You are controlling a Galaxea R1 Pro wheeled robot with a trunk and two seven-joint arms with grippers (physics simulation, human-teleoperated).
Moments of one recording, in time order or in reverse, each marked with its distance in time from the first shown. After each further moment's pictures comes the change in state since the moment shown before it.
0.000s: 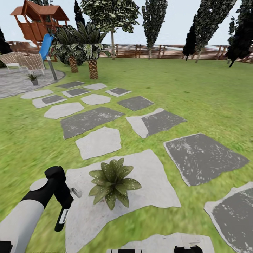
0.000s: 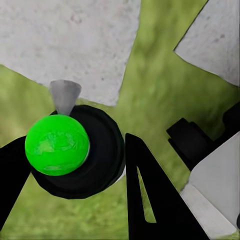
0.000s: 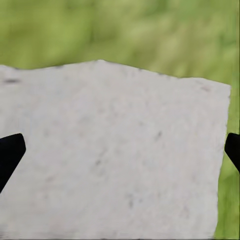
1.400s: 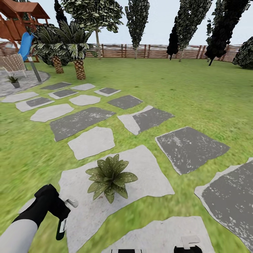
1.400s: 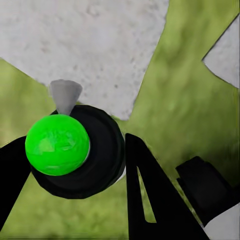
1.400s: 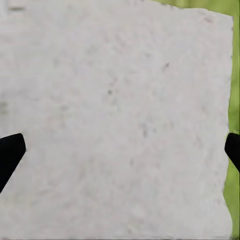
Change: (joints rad) left arm 0.142 -0.017 0.207 0.050 0.226 -0.056 0.401; right arm 0.000 0.002 0.004 0.002 0.000 -0.002 0.002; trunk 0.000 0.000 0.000
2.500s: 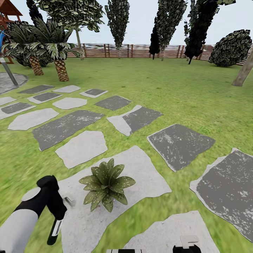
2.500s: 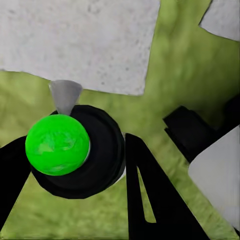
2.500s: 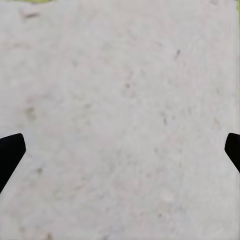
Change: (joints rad) left arm -0.072 0.029 -0.080 -0.013 -0.254 0.004 -0.351; right arm 0.000 0.005 0.003 -0.006 0.000 0.001 0.006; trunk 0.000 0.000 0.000
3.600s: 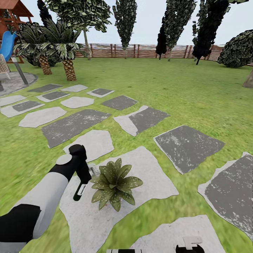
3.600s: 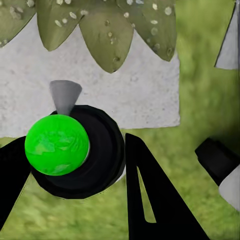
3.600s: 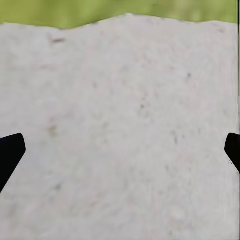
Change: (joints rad) left arm -0.321 -0.189 -0.208 0.079 -0.106 0.003 -0.050; right arm 0.000 -0.021 -0.002 0.027 0.000 -0.067 -0.007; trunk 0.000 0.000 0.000
